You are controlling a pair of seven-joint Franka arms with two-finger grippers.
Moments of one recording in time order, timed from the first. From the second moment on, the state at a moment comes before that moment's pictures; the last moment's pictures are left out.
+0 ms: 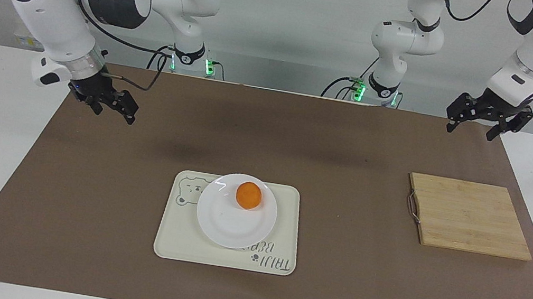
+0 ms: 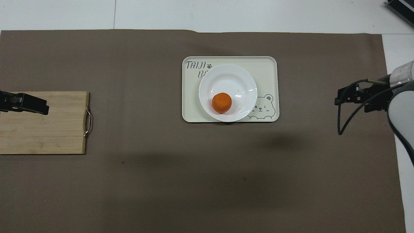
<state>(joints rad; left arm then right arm) 0.02 -0.01 -0.09 -1.55 0.01 1.52 0.07 0.12 0.07 -0.22 -1.71 0.09 1.72 0.11</state>
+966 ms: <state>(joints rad) 0.02 -0.01 -0.09 -1.55 0.01 1.52 0.07 0.11 -0.06 -0.19 -1.52 0.01 1.49 0.03</state>
